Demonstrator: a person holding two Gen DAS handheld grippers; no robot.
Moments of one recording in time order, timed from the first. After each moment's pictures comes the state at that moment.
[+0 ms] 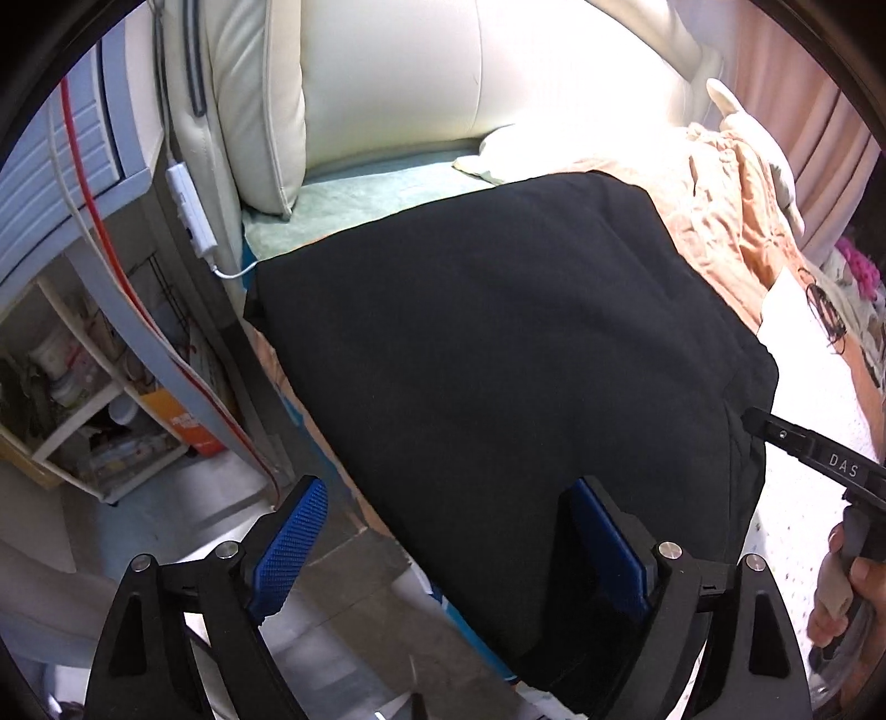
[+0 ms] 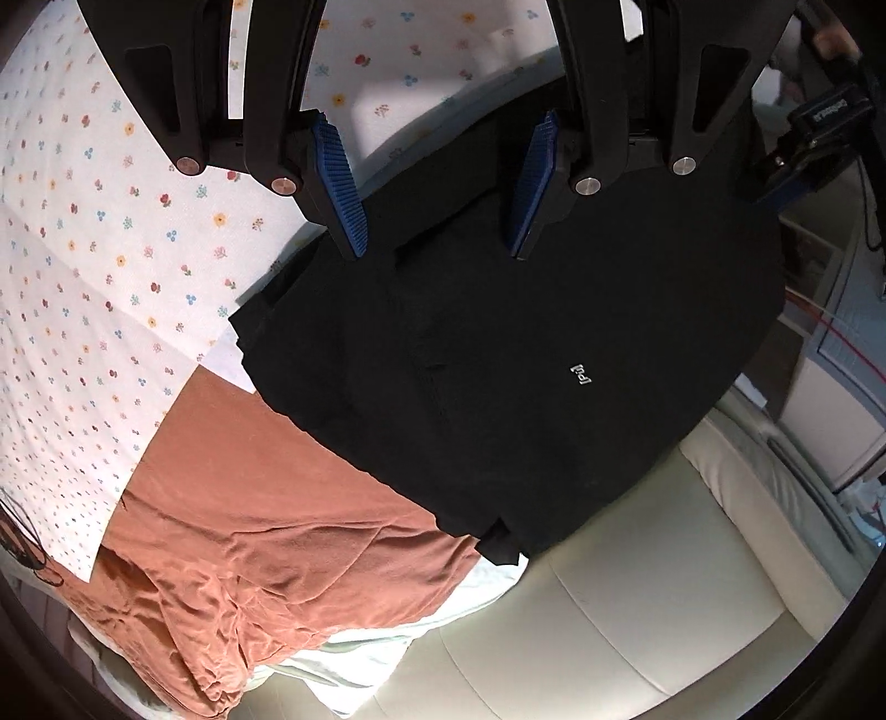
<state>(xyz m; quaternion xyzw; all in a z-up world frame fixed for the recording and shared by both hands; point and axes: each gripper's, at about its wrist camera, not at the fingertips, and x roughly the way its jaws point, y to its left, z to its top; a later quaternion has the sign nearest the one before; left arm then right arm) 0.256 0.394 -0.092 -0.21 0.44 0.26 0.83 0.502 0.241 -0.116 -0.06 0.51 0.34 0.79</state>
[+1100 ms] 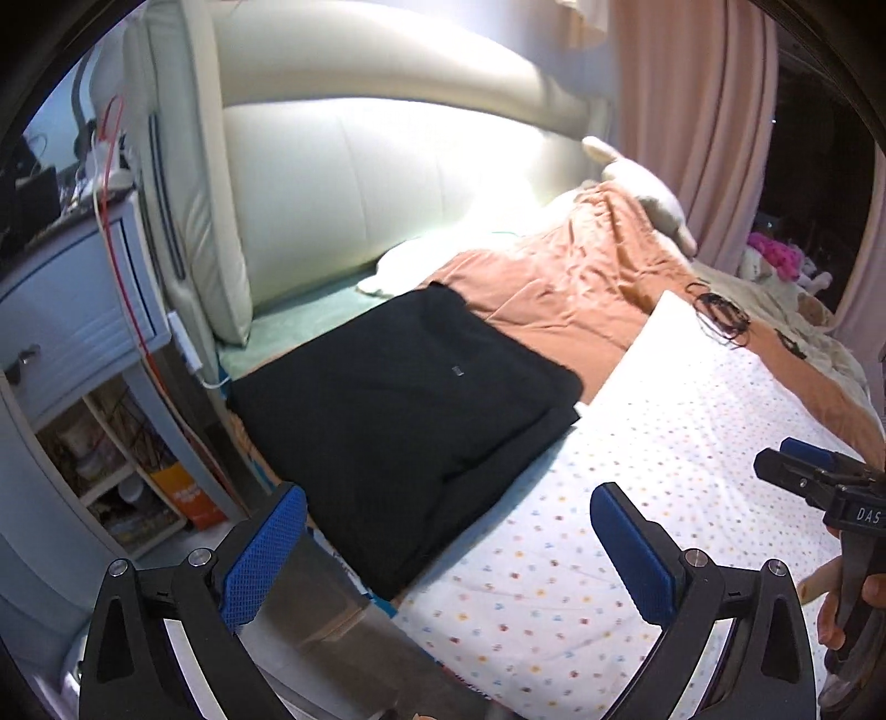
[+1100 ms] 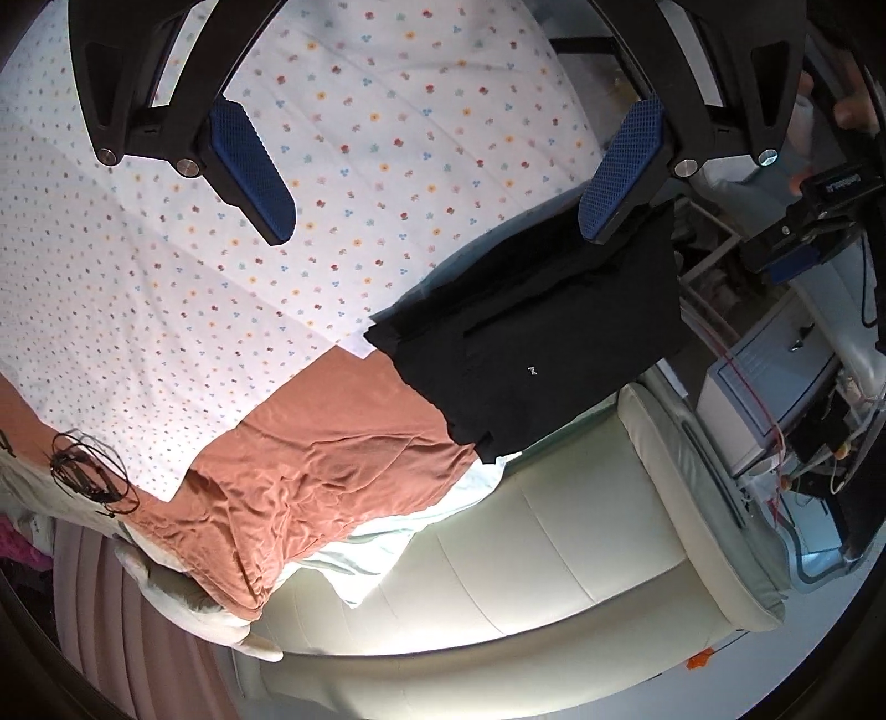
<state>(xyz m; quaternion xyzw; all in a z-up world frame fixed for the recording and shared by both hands) 0.209 0.240 0.035 -0.13 0.34 0.22 0.91 0.417 0.069 0.015 -0.05 0.42 0.37 0.83</state>
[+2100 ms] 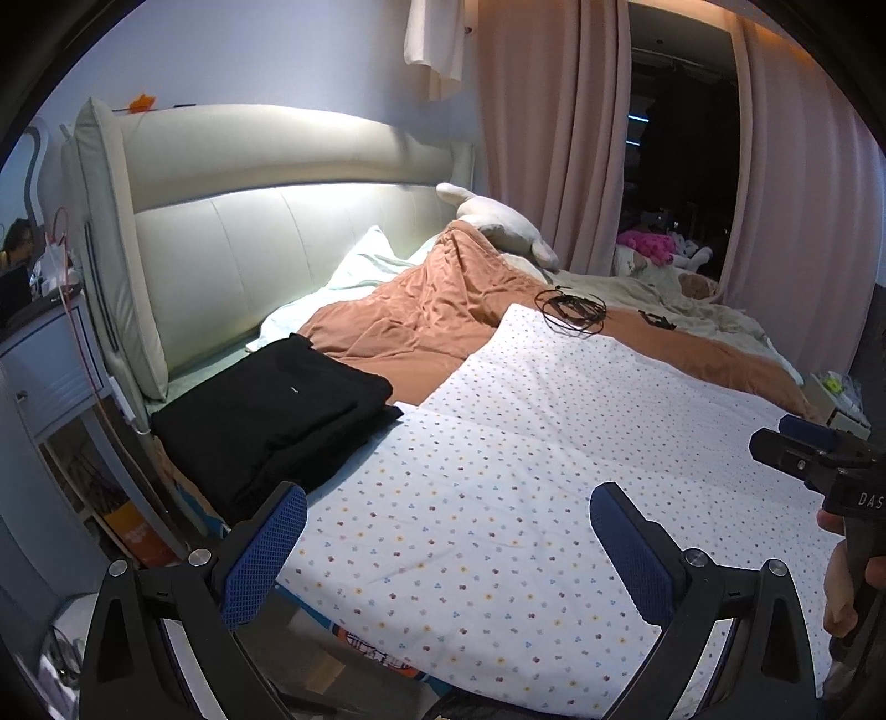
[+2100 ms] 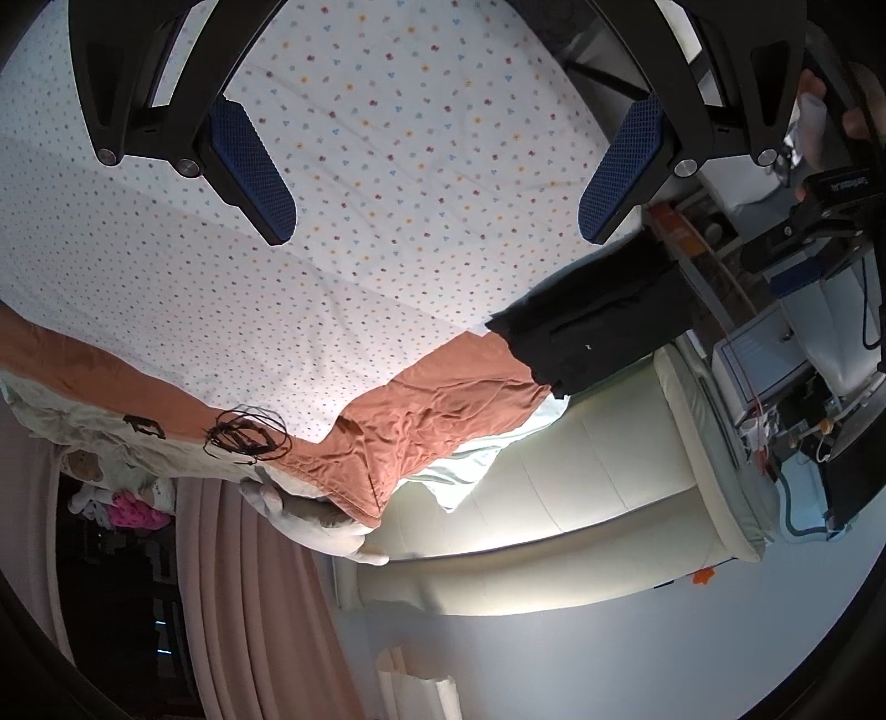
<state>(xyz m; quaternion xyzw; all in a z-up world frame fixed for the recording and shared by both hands) 0.129 0.046 0.075 -0.07 0.27 0.11 0.95 0.291 -0.141 0.082 -0.03 0.32 0.28 0.90</state>
